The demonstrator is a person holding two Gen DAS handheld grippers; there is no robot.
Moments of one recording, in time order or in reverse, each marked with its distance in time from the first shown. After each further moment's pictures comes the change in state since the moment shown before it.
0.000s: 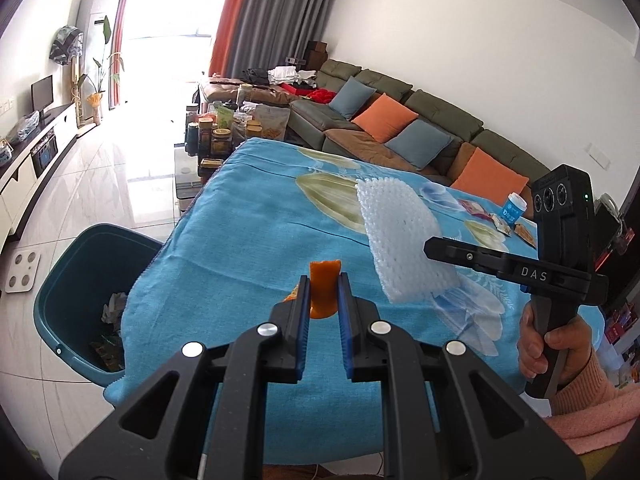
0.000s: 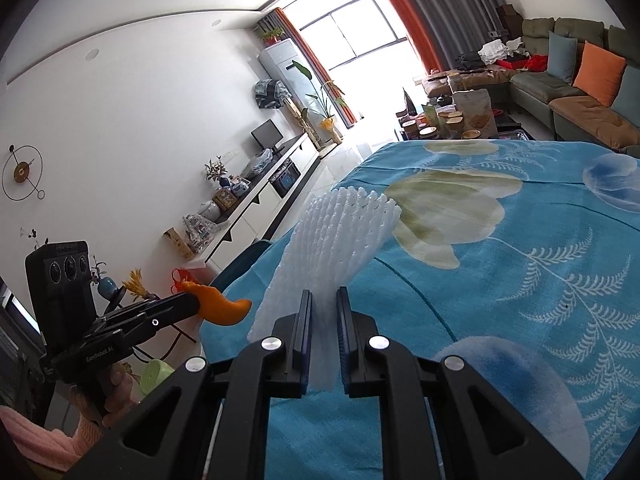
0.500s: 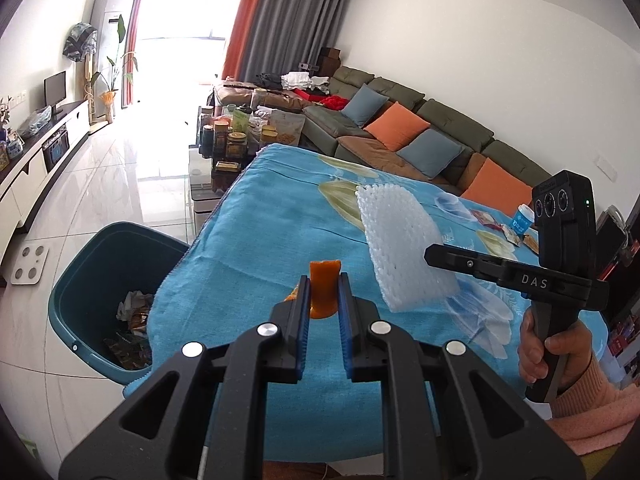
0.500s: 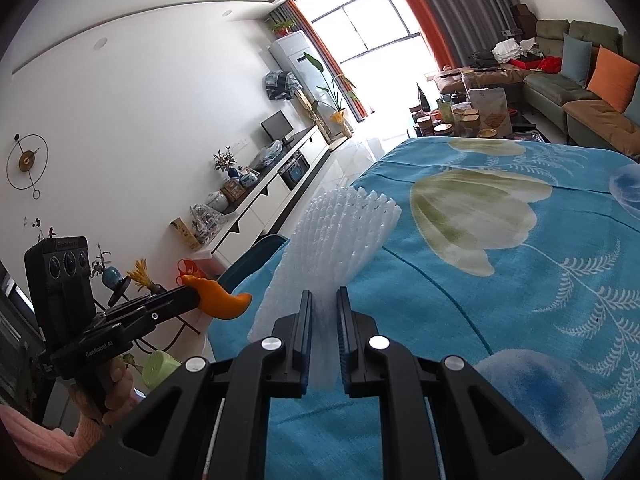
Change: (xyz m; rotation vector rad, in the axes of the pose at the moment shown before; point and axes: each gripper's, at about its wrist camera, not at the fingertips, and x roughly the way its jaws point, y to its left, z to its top) left arm -0.013 0.018 0.000 -0.031 -0.024 0.034; right arm 0.022 0.015 0.009 -0.031 0.028 0.023
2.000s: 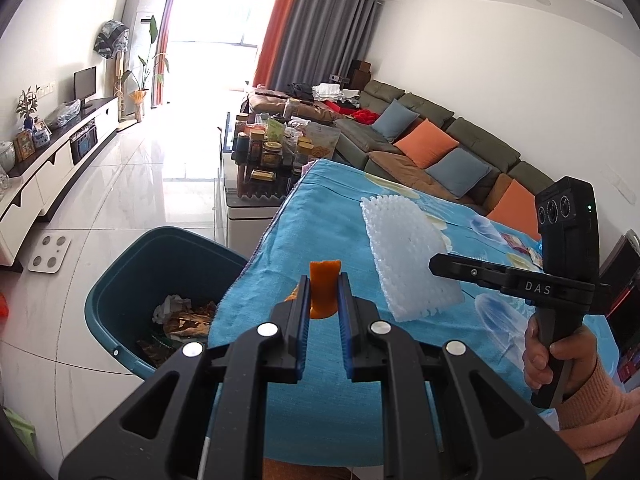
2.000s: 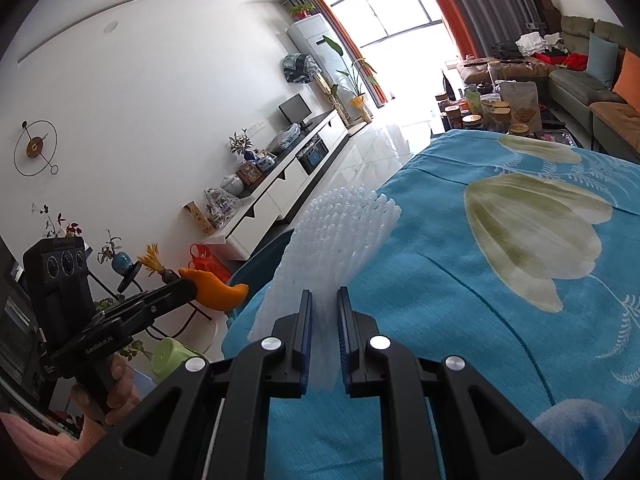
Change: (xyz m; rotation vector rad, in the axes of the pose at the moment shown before) left arm -0.017 0.036 0.007 -0.062 -0.045 0.093; right arm 0.037 0.021 0.016 -0.036 0.066 0.060
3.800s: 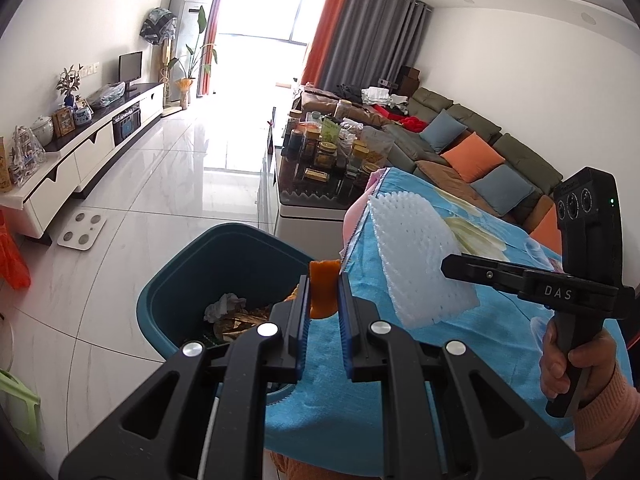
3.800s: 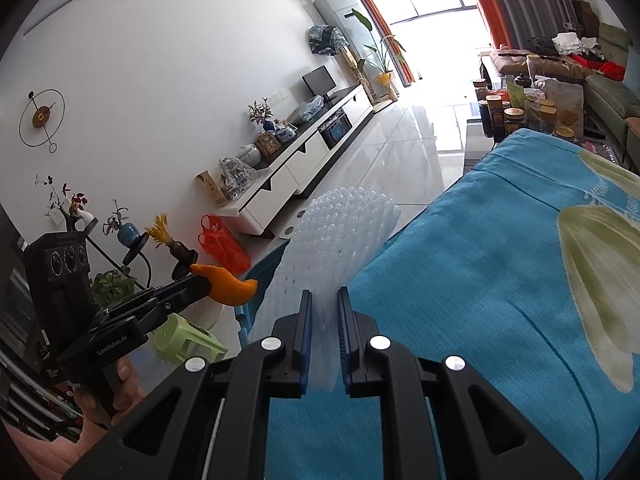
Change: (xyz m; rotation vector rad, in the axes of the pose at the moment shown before) left arm 0.008 0.051 0.009 -0.101 -0.001 0.146; right arm 0.073 0.046 0.033 -0.074 0.109 0.046
